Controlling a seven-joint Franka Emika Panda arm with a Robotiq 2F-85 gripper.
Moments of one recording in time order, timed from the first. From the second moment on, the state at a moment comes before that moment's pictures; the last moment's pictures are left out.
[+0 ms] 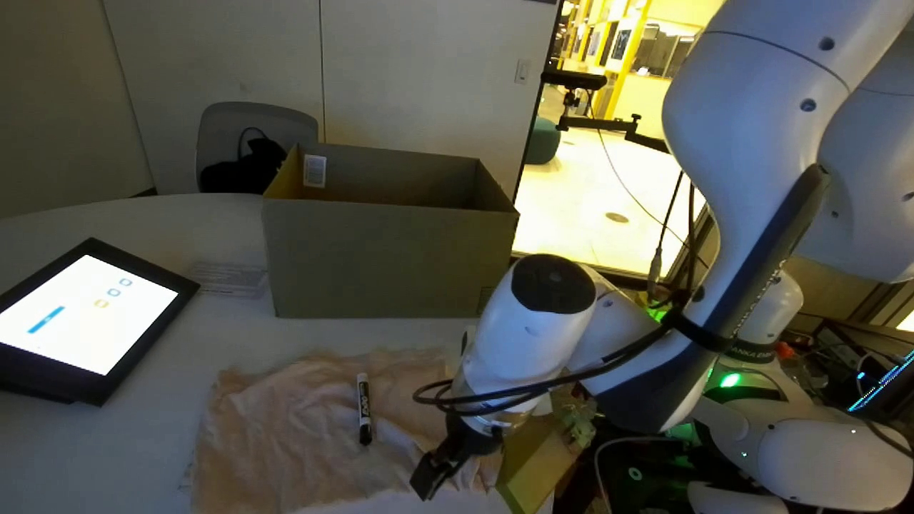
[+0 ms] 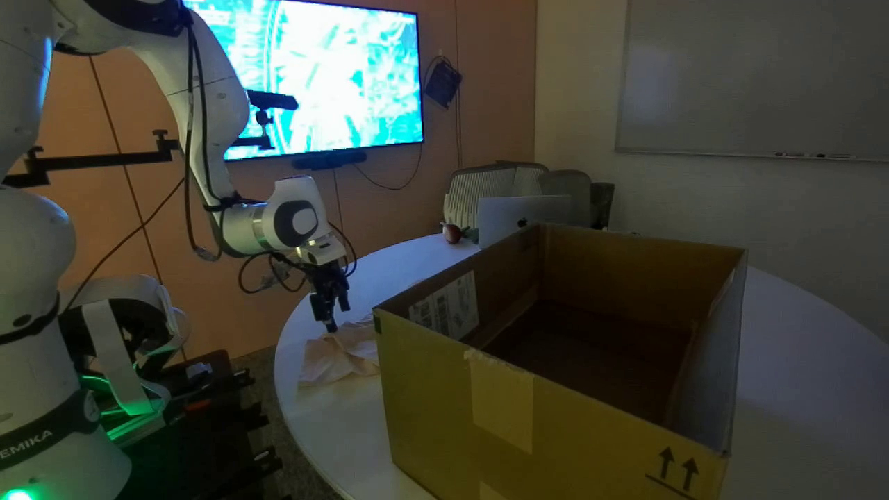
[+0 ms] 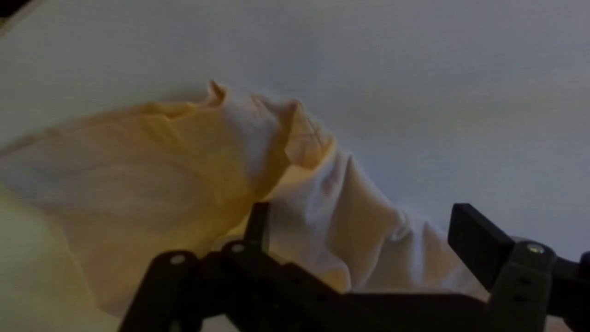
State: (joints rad) arm 0.81 0.43 -0.24 -2.44 -0.20 2.94 1.41
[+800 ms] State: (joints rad) arm 1.01 0.42 -0.37 -2.49 -0.27 2.84 1.61
